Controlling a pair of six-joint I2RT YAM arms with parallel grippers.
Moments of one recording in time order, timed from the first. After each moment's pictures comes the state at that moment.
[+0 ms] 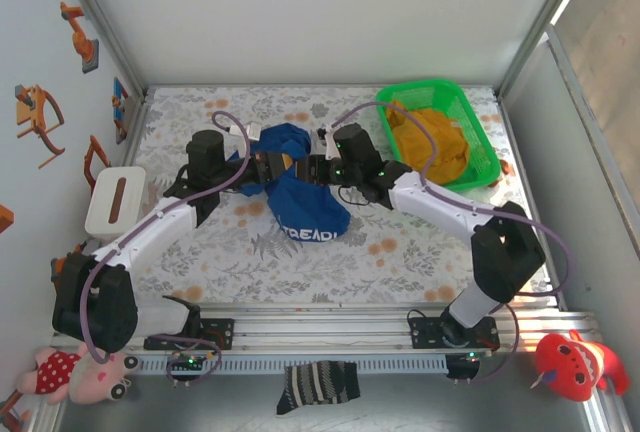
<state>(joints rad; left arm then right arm) -0.41 1.29 0.82 0.11 0.72 -0.66 0.74 1.62 1.18 -0.12 -0.28 0.59</state>
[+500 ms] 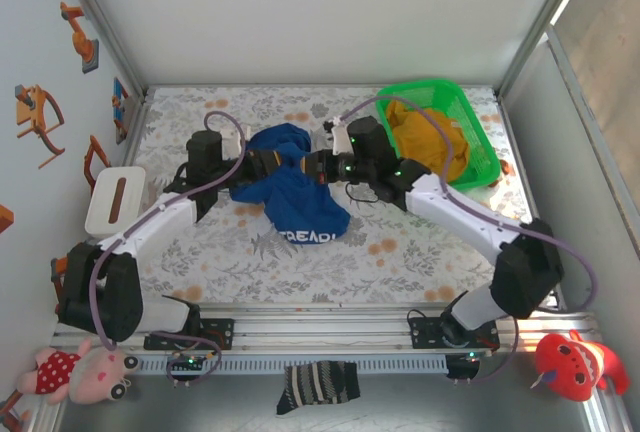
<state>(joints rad) -0.35 1.36 0.82 0.05 0.57 -0.70 0.72 1.46 1.19 -0.17 -0.41 0.61</state>
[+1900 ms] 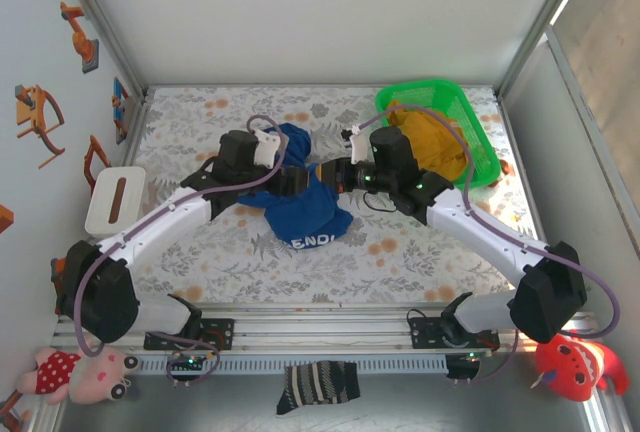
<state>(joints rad) -0.58 1.36 0.97 -0.28 0.31 -0.28 0.68 1.33 1.05 -0.16 -0.46 0.56</state>
